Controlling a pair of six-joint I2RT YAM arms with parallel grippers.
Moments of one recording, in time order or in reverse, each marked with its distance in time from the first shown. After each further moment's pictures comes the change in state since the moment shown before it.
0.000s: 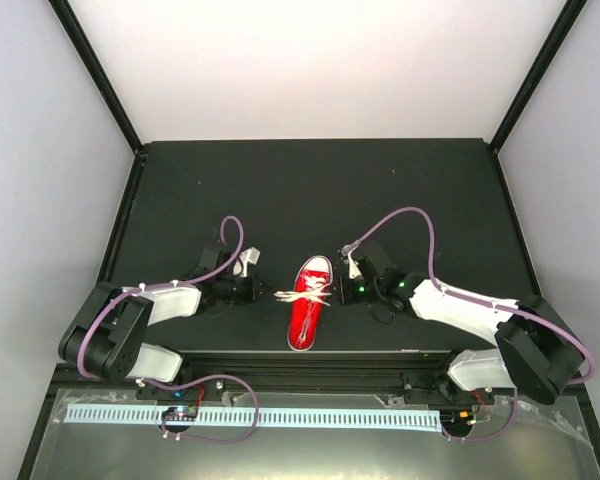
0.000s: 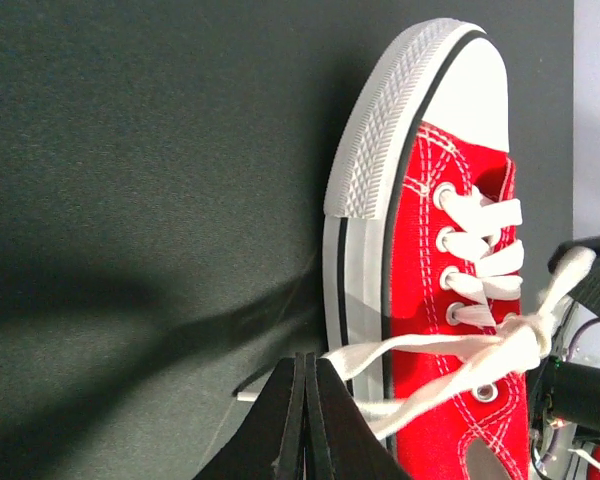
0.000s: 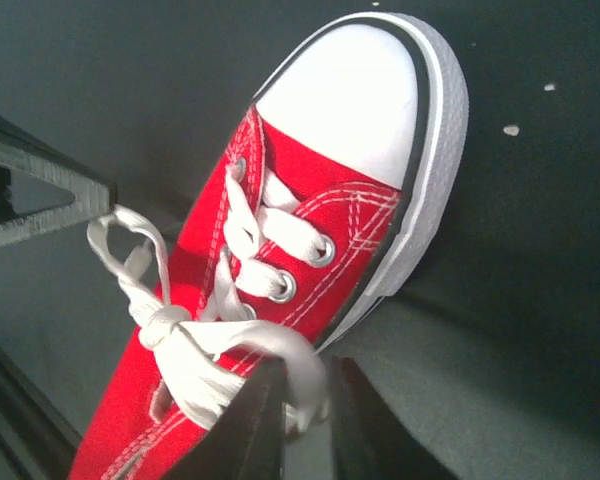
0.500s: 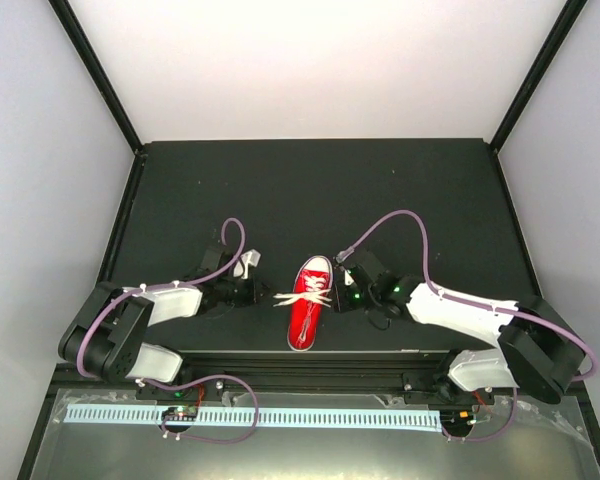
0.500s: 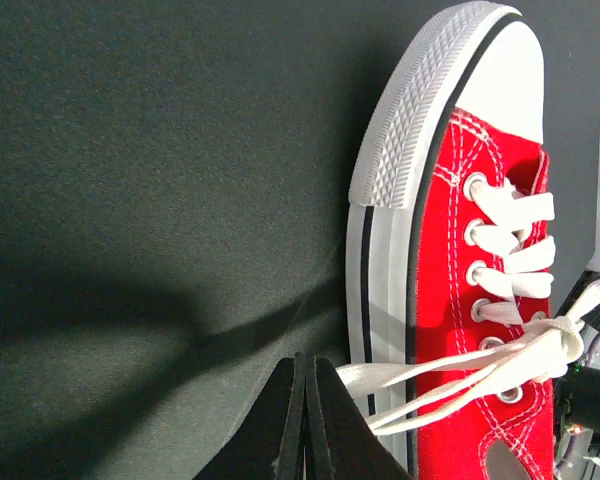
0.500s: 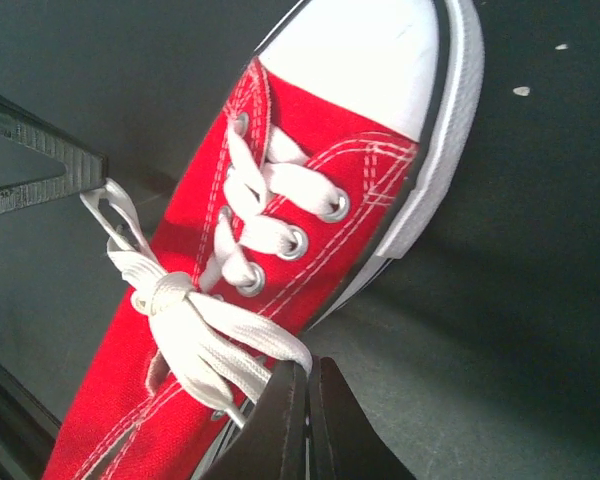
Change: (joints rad) left arm -0.022 0.000 0.000 -0.025 -0.033 -0.006; right arm 0.084 0.000 0.018 -0.058 0.088 0.010
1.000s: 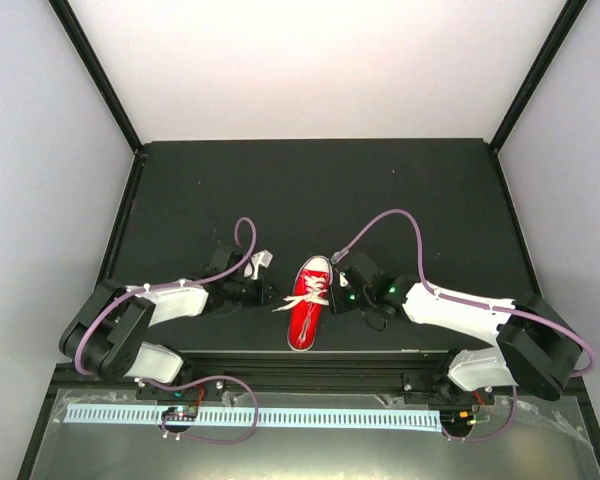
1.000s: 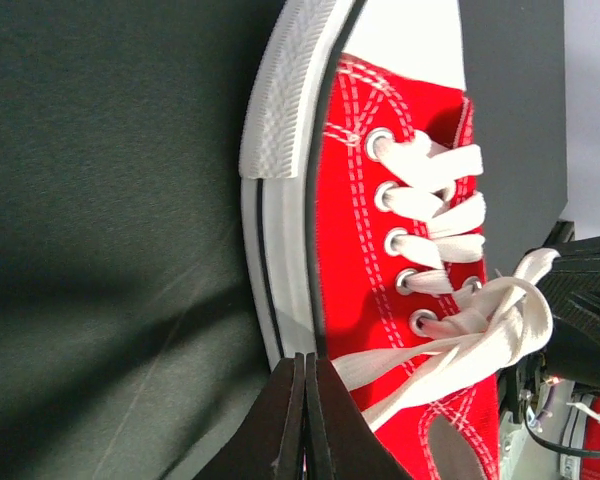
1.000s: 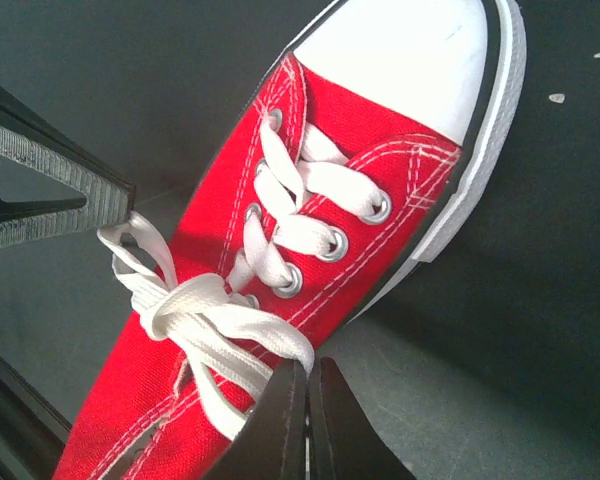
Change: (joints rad) left arm -0.087 0.009 0.042 -0.004 0.036 0.004; right arm 0.035 0.013 0.026 -0.015 0.025 -0.004
